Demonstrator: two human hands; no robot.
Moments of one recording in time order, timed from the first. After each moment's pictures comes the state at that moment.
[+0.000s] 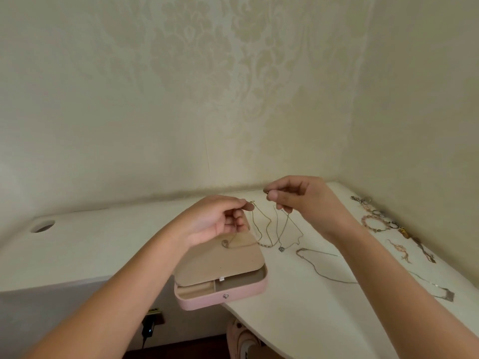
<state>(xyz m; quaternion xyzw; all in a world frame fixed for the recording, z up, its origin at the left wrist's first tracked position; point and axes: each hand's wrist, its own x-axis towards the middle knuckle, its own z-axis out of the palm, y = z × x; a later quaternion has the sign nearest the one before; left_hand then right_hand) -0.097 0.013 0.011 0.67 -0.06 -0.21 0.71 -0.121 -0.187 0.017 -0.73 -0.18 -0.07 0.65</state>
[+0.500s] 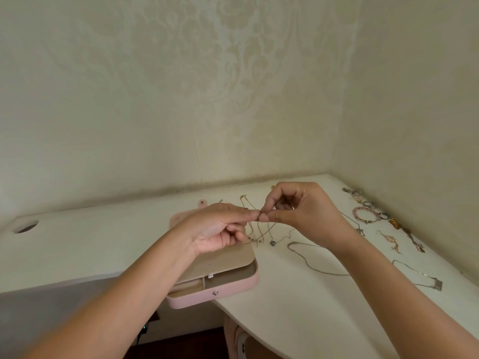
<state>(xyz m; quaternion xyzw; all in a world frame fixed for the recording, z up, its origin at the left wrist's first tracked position) -0.117 -0.012 0.006 0.62 -0.07 -0.30 0.72 -0.137 -0.195 0.002 -0.77 -0.22 -0.08 0.59</state>
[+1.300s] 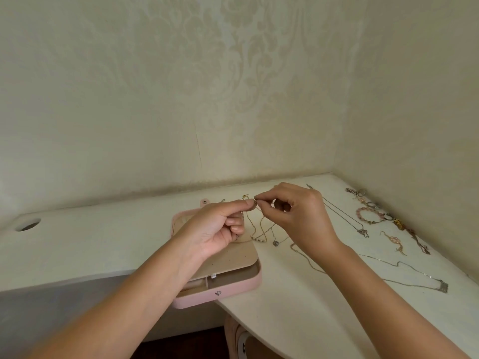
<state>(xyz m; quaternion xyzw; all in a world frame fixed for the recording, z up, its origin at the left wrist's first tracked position) -0.120 -0.017 0.002 0.56 0.04 -0.17 0.81 -0.132 -0.174 -0.014 -0.82 -0.23 -0.33 0.41</state>
